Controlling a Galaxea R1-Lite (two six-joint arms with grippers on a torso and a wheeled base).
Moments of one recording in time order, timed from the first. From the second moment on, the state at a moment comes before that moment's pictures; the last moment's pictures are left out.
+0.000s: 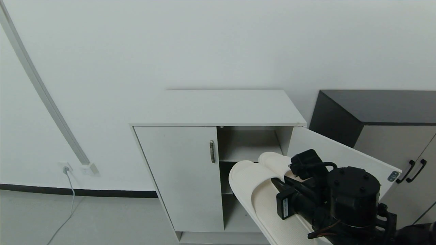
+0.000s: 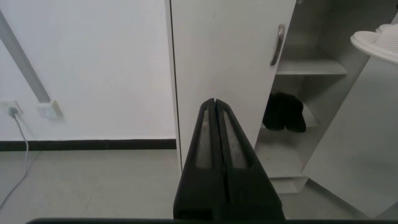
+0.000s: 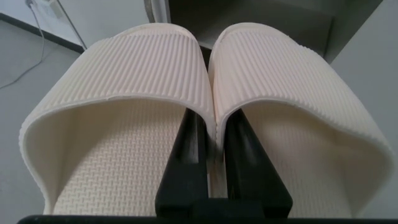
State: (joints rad) left arm 0.00 0.00 0.00 0.00 0.00 0.00; right arm 0.86 1.79 -0.49 -1.08 -0.41 0.10
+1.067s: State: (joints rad) left arm 0.00 0.00 0.00 0.00 0.00 0.00; right arm 0.86 1.80 -0.48 -1.08 -0.41 0.10
